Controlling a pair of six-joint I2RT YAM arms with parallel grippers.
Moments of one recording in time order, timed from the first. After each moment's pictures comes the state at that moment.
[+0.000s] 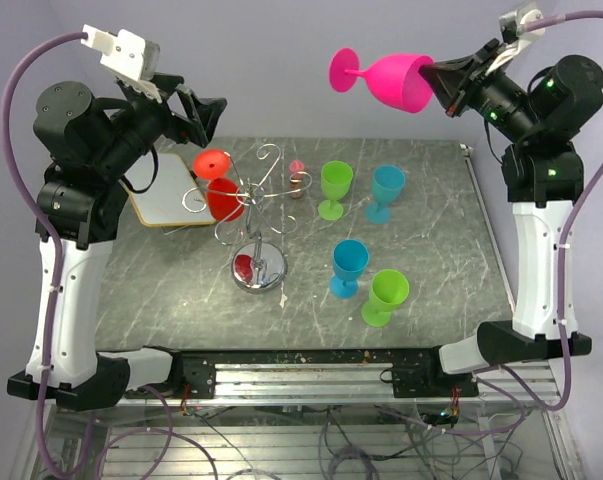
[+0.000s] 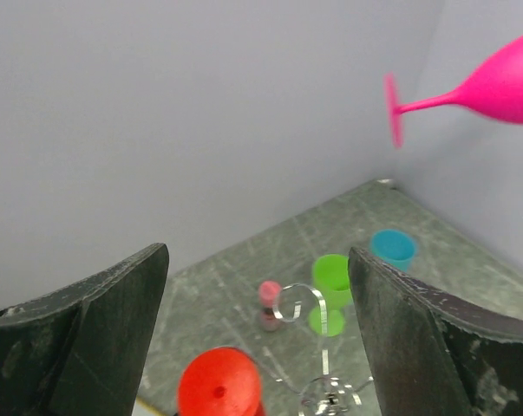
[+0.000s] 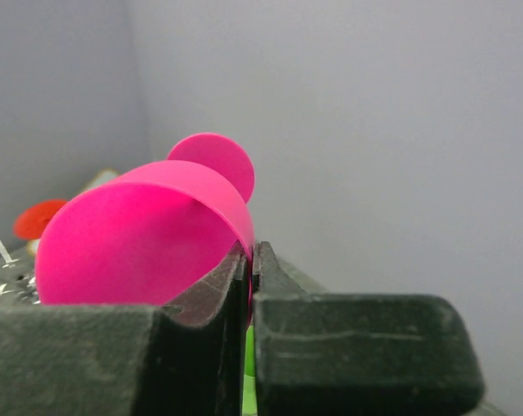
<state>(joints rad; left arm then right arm) -0.23 1.25 1.91 -0.51 0.31 0.01 0.07 1.43 2.07 -0.42 -0.60 0.00</state>
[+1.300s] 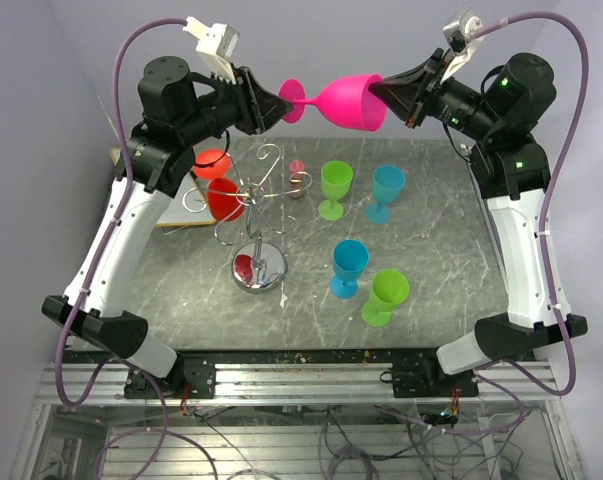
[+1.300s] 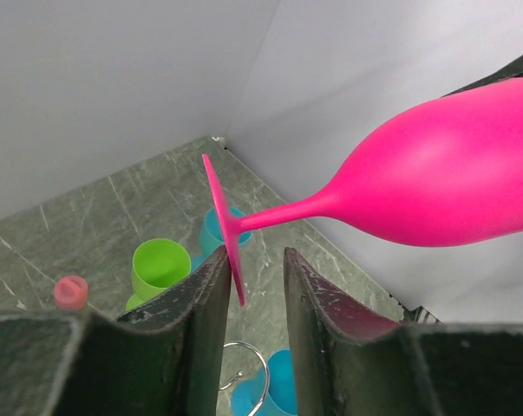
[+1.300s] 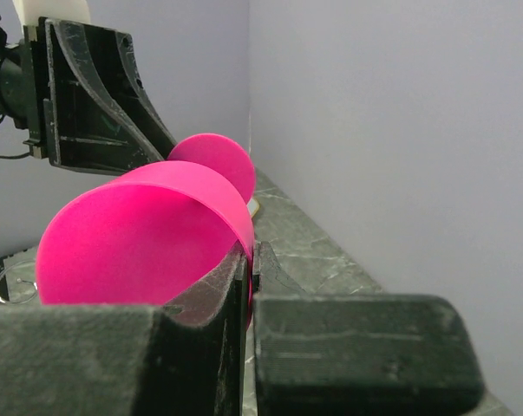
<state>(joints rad) -0.43 1.52 1.95 -0.39 0.47 -0.39 0.26 1.49 2.05 -0.38 -0.73 0.05</state>
